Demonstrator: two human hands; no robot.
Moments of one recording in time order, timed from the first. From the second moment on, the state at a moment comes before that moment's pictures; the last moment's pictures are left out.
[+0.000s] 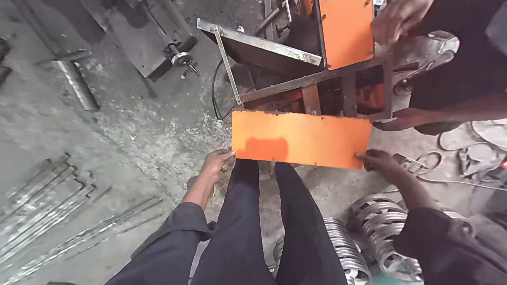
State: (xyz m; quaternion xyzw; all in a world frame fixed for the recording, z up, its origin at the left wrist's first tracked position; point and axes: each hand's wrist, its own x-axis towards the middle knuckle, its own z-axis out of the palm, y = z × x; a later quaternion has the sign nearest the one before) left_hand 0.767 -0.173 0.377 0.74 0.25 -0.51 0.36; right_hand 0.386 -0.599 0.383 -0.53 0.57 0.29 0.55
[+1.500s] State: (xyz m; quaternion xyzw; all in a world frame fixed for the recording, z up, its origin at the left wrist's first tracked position) left_hand 0.789 -0.394 0.421 0.90 -0.23 -0.36 0.06; right_hand 0.536 -0.438 0.360 -0.24 0.66 -0.09 0.70
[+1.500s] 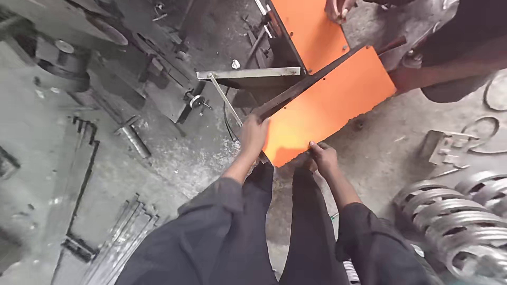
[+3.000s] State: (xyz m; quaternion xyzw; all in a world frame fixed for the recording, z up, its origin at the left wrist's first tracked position) left_hand 0.772 -0.279 0.379 0.83 0.14 -0.48 0.25; right_hand 0.586 -0.473 0.382 -0.53 0.60 0.32 0.51
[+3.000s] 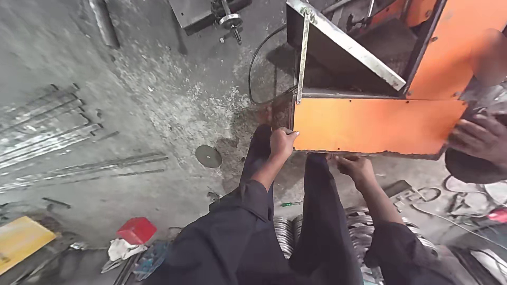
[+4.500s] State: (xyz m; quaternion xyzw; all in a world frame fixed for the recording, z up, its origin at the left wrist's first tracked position) left_hand 0.764 -0.279 0.372 0.82 0.16 -0.48 0.25; right_hand 0.705 -0.531 0.366 -0.85 0.38 0.10 0.36
